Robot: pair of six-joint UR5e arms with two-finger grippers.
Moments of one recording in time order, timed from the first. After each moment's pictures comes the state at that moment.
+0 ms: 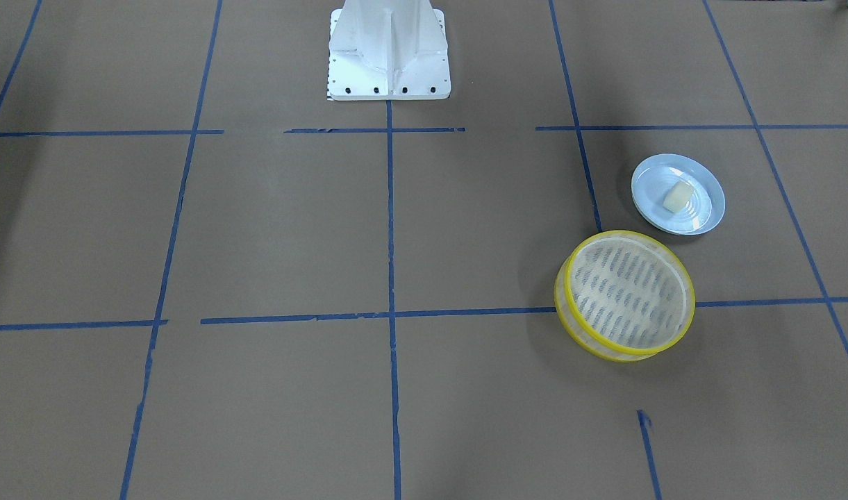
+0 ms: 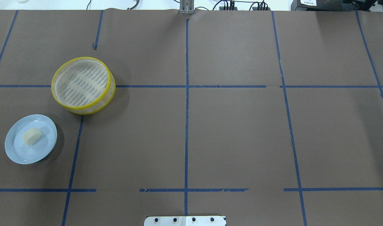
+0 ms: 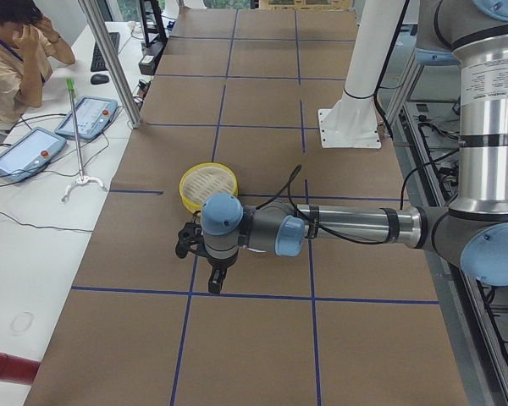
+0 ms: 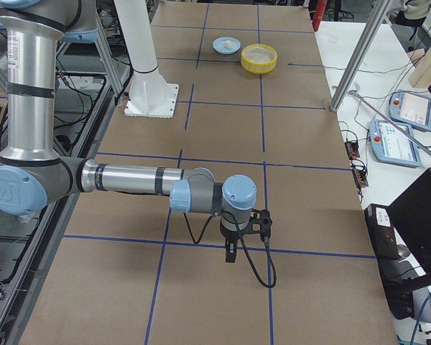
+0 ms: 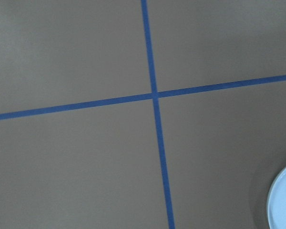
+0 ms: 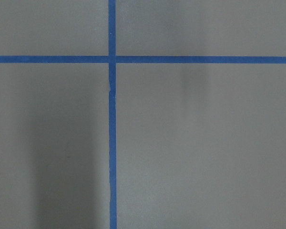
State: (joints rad) left arm -1.53 -1.48 -1.69 -1.75 -2.42 0.04; right arm 1.57 -1.68 1.65 -1.57 2.29 0.01
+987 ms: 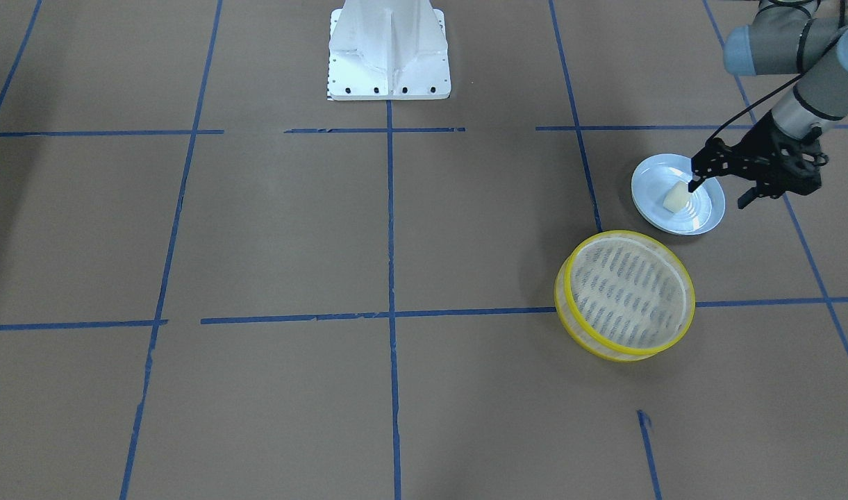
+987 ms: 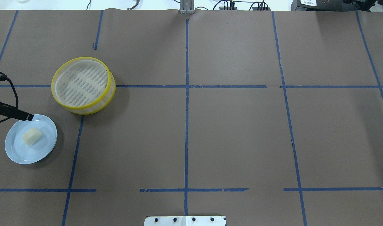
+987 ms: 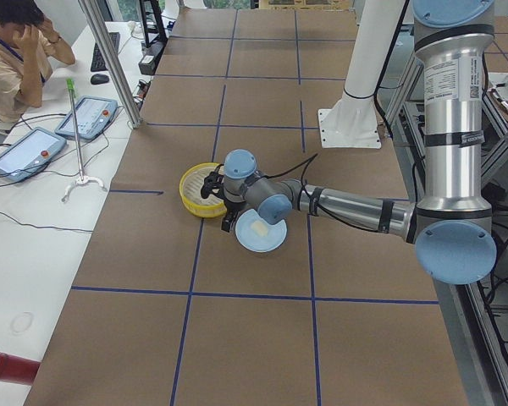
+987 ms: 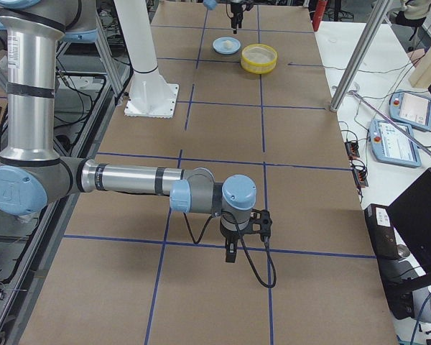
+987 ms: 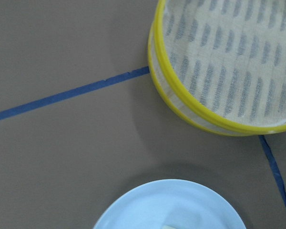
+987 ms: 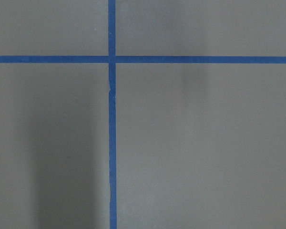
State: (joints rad) left arm -0.94 -1.45 -1.81 -2.22 -2.16 -0.57; right arm 1.57 -1.68 1.65 -1.57 2.29 0.01
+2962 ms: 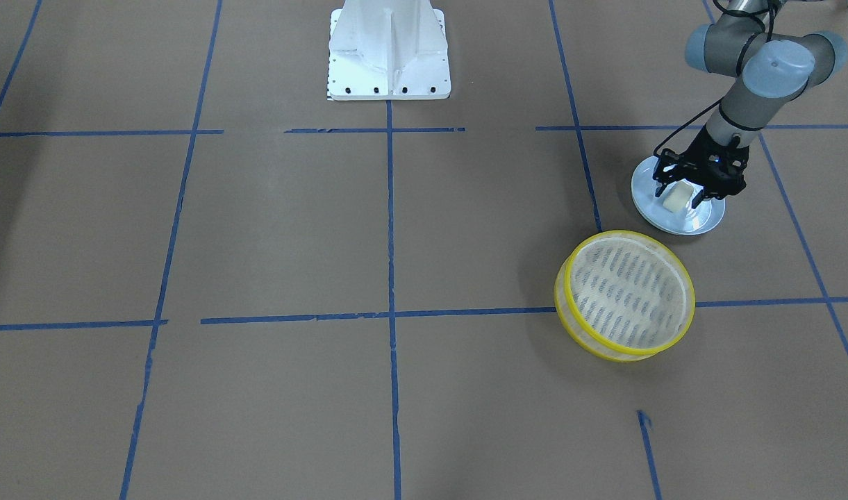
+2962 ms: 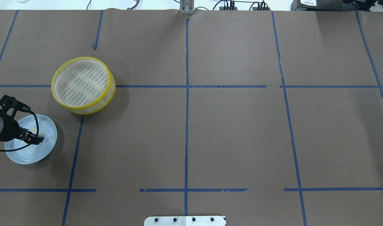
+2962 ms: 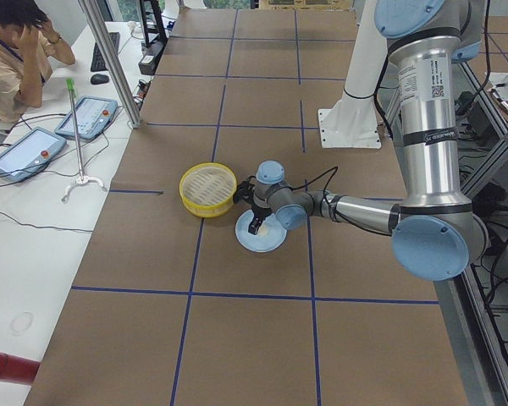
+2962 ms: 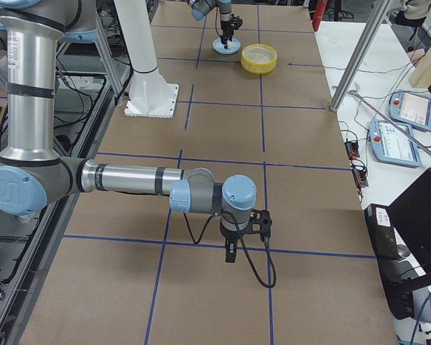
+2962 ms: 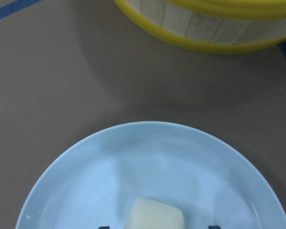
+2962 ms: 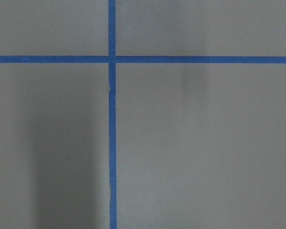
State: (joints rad) left arm -0.75 -1.41 -1.74 -2.29 -1.96 -0.59; right arm 1.57 -1.68 1.65 -1.57 2.29 0.01
